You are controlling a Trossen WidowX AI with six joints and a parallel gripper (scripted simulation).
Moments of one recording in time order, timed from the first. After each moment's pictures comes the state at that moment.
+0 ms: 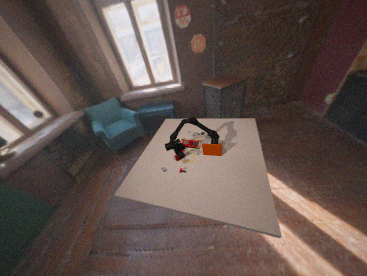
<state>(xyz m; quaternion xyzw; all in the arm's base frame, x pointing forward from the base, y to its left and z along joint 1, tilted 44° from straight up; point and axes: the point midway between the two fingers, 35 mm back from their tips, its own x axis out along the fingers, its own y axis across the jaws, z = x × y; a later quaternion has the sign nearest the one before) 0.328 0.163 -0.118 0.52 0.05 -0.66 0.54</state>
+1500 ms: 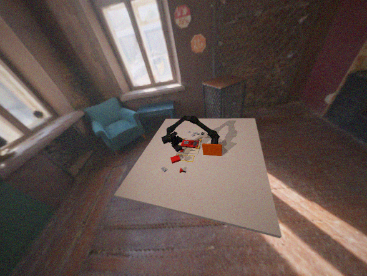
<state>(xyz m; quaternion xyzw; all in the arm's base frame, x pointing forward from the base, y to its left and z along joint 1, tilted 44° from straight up) 0.340 0.204 -0.052 0.52 0.05 -0.66 0.55</state>
